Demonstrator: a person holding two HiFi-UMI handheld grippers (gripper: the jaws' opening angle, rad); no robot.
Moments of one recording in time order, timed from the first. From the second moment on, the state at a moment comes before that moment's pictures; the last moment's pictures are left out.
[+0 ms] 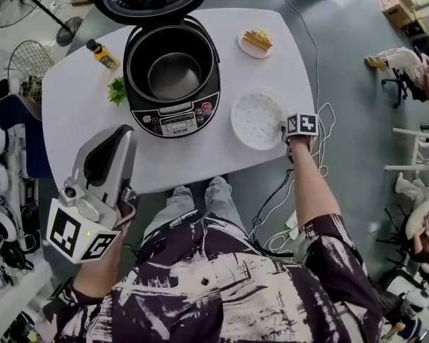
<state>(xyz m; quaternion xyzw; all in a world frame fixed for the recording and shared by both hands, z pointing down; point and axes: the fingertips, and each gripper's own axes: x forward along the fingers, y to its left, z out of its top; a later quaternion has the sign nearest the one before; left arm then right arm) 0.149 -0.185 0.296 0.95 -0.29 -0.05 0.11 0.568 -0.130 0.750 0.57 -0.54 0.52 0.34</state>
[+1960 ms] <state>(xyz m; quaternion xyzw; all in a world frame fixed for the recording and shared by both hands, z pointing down) 0.007 -0.164 0.274 0.92 -0.36 -0.13 0.09 0.300 -0.390 0.547 0.52 -0.68 0.23 0.46</state>
